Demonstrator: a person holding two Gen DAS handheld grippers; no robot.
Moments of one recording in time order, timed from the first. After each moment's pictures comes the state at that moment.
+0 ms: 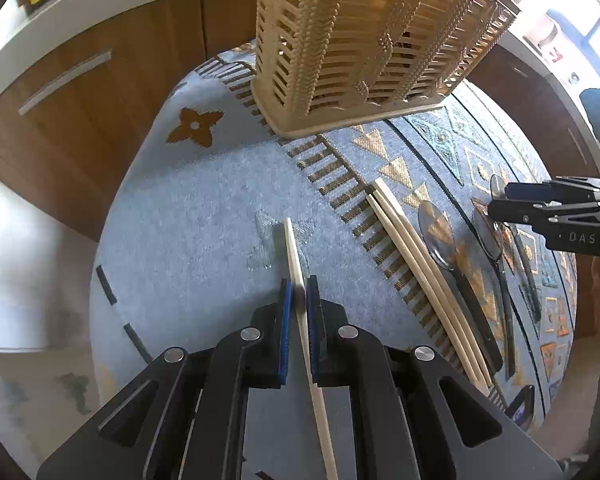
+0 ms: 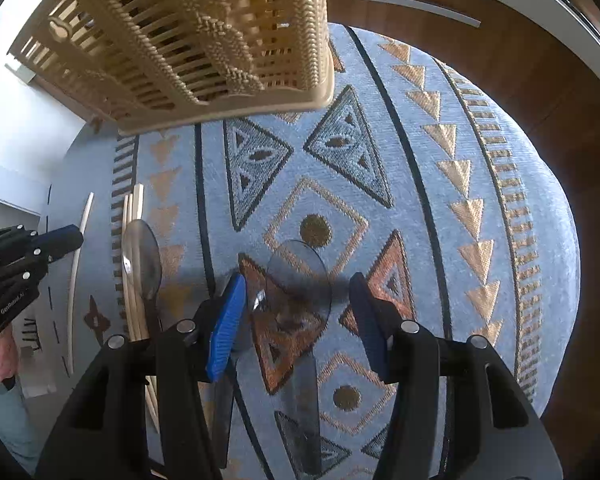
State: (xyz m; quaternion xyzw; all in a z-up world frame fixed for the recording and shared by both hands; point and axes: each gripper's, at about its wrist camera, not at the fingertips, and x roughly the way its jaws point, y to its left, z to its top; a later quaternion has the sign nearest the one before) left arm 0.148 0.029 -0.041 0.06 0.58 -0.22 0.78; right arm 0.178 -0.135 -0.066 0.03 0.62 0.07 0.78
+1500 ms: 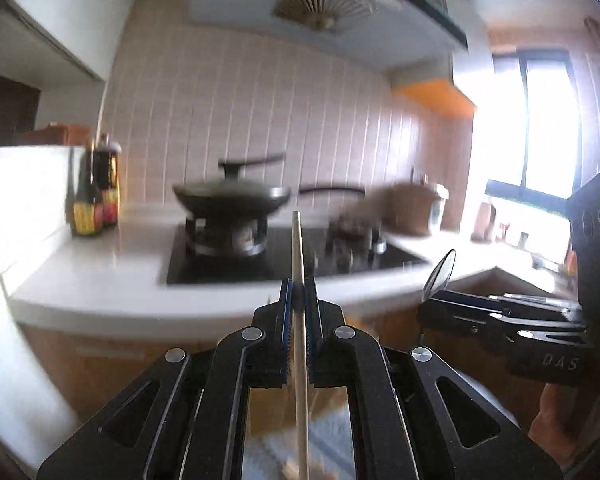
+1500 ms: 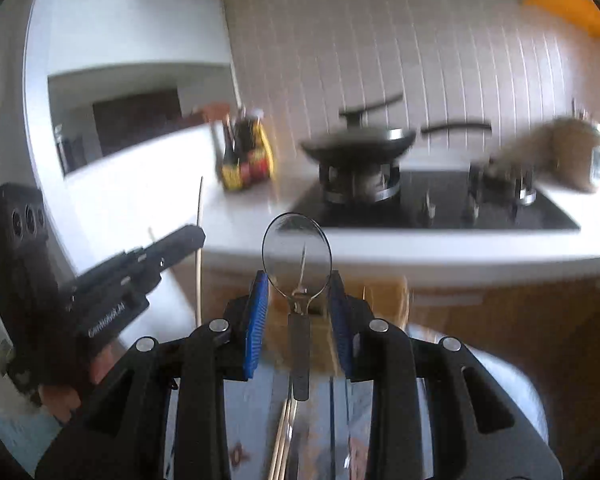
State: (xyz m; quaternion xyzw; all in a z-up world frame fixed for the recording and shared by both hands) left arm 0.094 -0.010 0.166 -0.04 0.12 -0.24 0.96; right arm 0.065 -0.180 0.162 0.07 0.20 0.17 0.96
